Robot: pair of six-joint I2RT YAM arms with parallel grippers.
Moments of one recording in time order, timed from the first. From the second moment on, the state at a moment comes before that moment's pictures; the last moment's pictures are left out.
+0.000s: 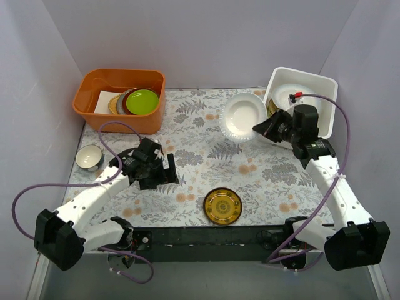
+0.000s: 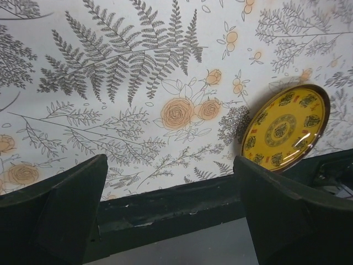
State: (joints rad) left arm -0.53 1.09 0.86 -0.84 0.08 -0.69; right arm 0.23 1.10 1.00 -0.36 -0.30 0.68
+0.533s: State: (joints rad) left arm -0.73 1.22 0.90 -0.81 -0.06 -0.82; right arm -0.21 1.24 1.02 -0.26 -0.55 0.71
